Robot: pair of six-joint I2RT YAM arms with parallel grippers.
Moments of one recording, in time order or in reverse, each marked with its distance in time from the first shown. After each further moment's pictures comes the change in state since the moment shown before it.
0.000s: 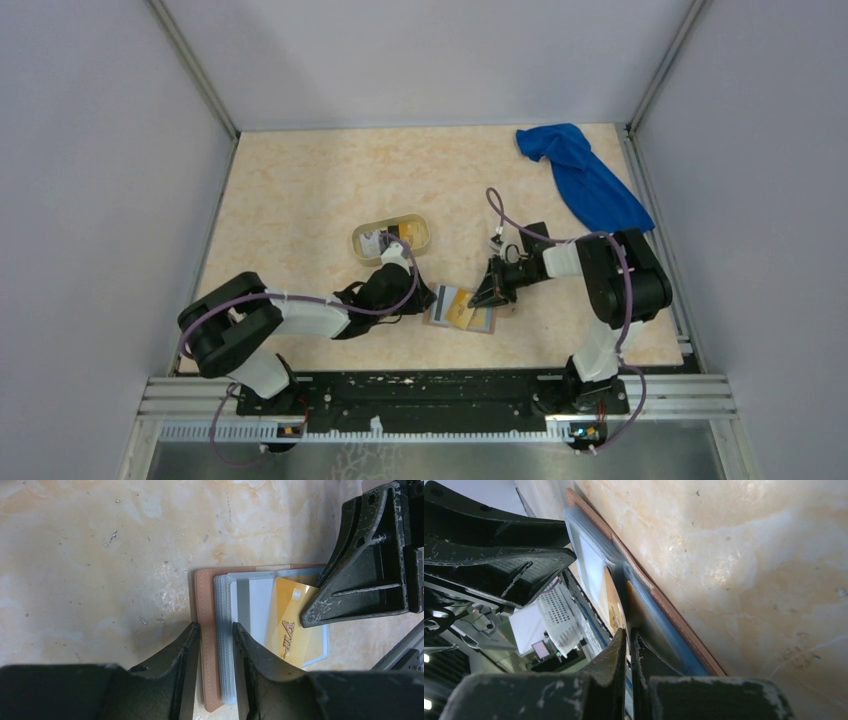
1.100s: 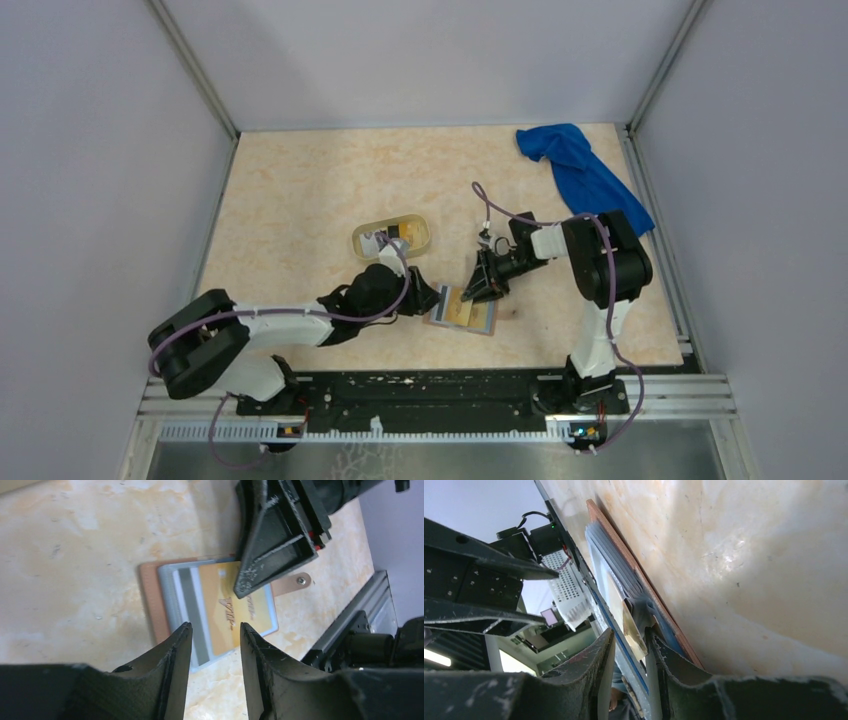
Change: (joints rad) left arm -0.003 -0.179 -0.064 0.042 0.088 0.068; right arm 0.019 0.163 0.197 -0.204 -0.097 -0.140
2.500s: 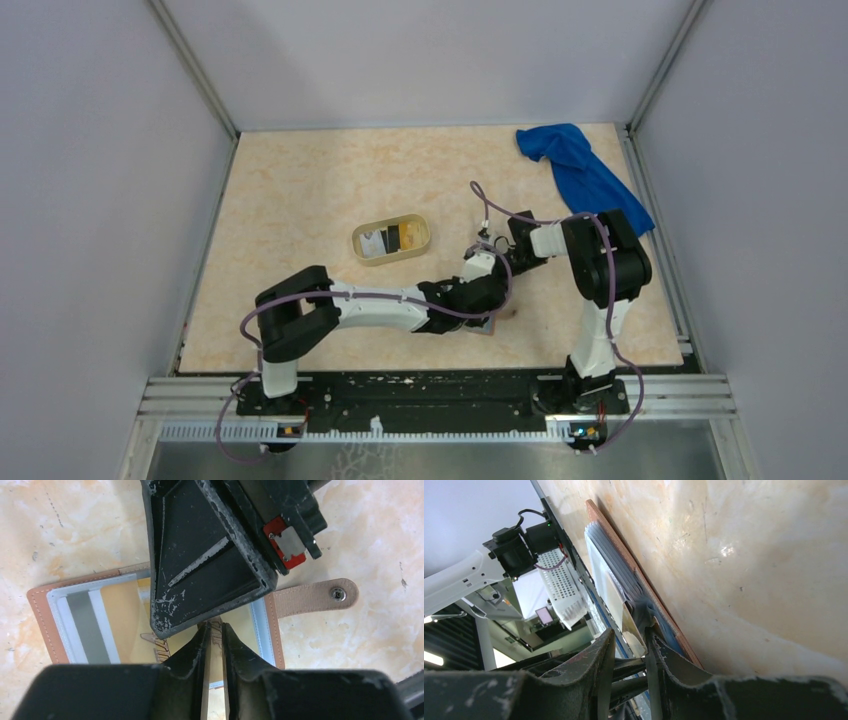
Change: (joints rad) left arm -0.294 0.517 0.716 -0.657 -0.340 0.044; right arm 0.000 0.004 0.019 -0.034 0.011 -0.034
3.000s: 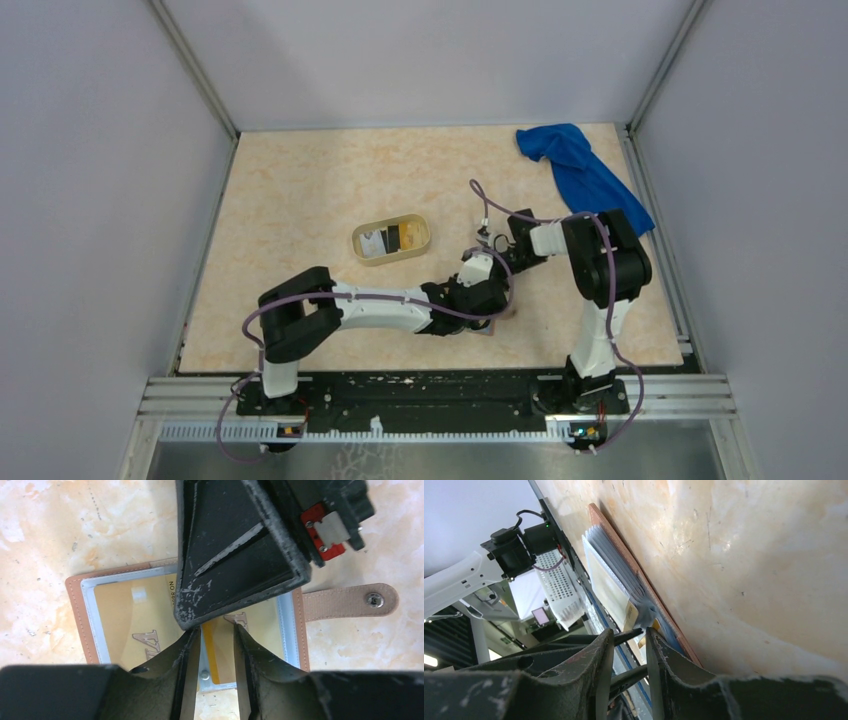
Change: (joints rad) left arm -0.006 0.021 0.042 -0.108 -0.093 -0.017; right arm -0.001 0.000 0.011 -0.013 0.006 -0.009
